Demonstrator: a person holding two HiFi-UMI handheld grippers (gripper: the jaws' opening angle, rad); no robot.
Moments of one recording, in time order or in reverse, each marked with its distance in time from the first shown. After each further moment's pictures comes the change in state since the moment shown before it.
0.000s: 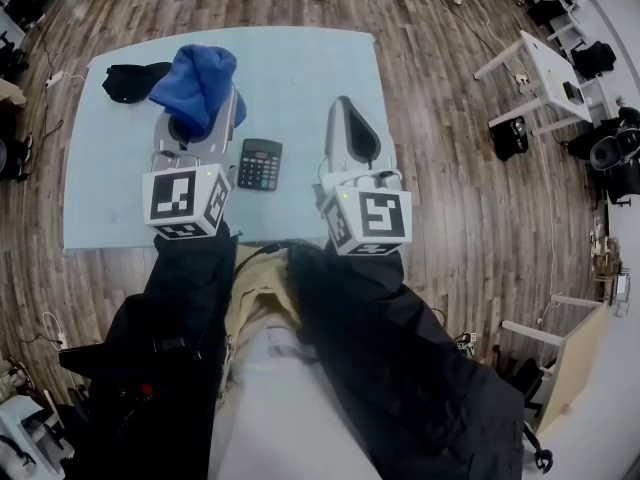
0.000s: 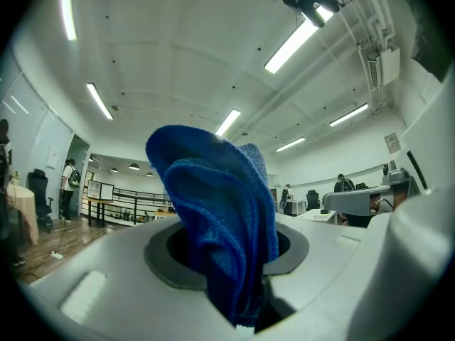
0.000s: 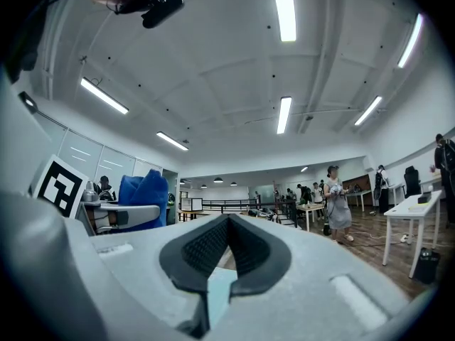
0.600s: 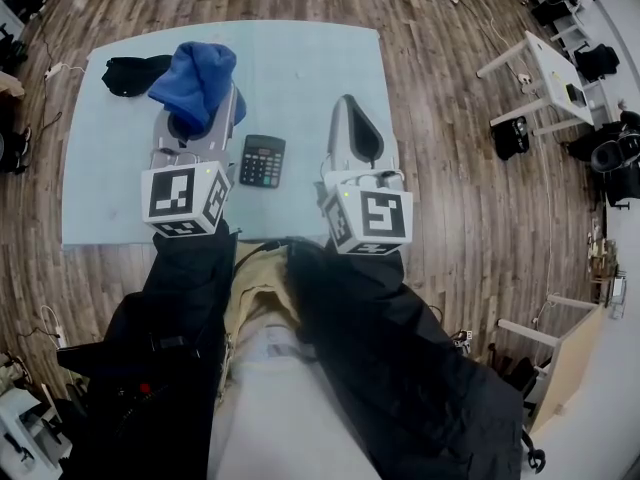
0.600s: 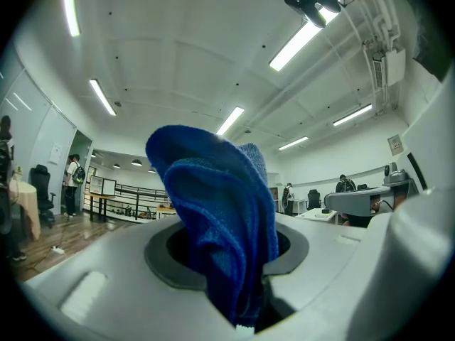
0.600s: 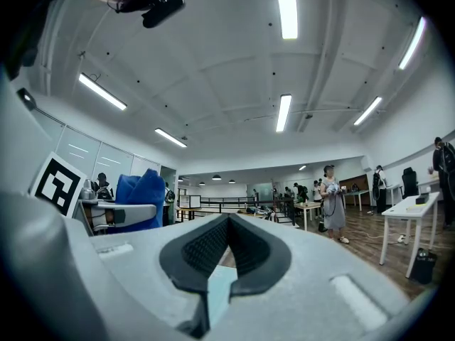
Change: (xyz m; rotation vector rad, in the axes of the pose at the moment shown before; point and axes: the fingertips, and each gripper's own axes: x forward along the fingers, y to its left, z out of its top) left arm 0.002 0.011 -0.009 -0.021 0.021 0.011; right arm 0.008 -0.001 -0.008 -0.006 0.022 -0.024
